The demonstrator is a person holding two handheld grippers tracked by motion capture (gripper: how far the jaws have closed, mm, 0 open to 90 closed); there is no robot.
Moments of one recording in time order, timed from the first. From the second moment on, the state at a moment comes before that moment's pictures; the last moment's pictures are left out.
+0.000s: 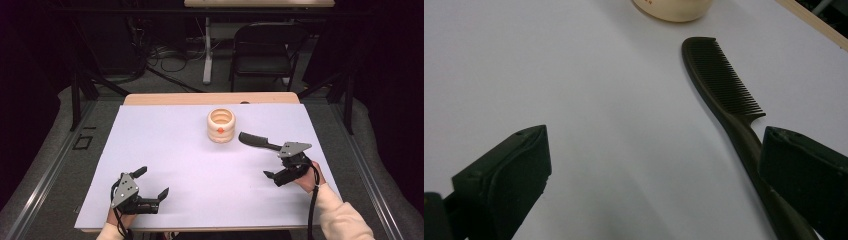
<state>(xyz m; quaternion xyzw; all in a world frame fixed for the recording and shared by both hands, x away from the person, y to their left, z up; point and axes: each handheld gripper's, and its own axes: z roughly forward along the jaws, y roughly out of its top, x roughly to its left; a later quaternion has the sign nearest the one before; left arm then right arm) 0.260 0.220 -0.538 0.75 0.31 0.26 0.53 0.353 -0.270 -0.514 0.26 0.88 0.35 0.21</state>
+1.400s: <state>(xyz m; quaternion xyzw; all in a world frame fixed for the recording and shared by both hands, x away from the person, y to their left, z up) 0.257 0.221 -0.538 0.75 0.31 0.26 0.52 0.411 -0.264 -0.502 0.24 0.91 0.26 0.20</state>
